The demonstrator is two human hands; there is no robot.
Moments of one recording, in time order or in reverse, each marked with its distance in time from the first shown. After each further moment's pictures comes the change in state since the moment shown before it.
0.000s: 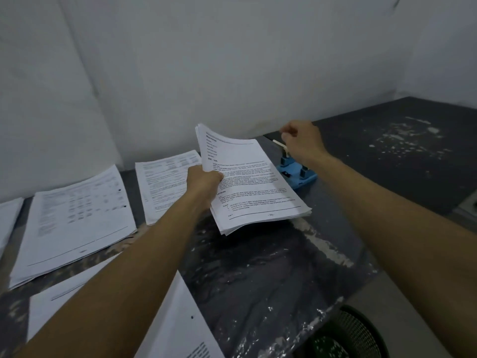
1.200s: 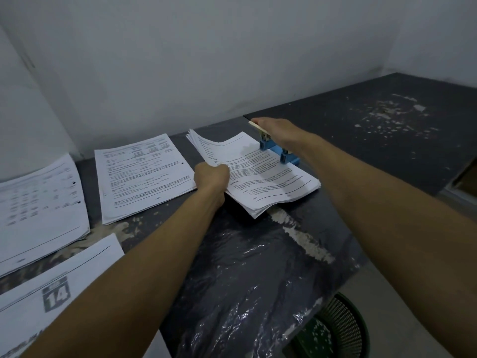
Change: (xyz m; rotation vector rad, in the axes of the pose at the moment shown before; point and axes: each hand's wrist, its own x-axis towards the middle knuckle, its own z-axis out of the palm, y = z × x) left_hand 0.016 -0.036 0.096 -0.083 0.114 -0.079; right_hand 0.019 0.034 0.006 -0.008 -0.483 0.207
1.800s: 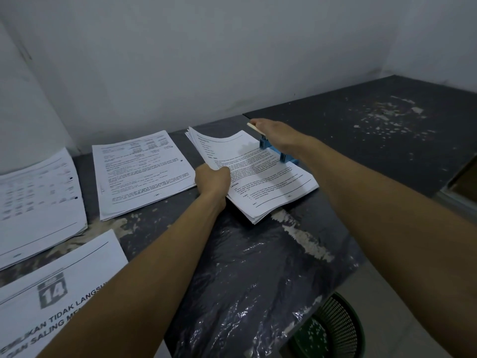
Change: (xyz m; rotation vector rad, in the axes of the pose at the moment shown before) left_hand -0.009 -0.013 0.000 -0.090 -0.017 0.047; right_hand 0.001 0.002 0.008 -0.051 -0.032 -0.002
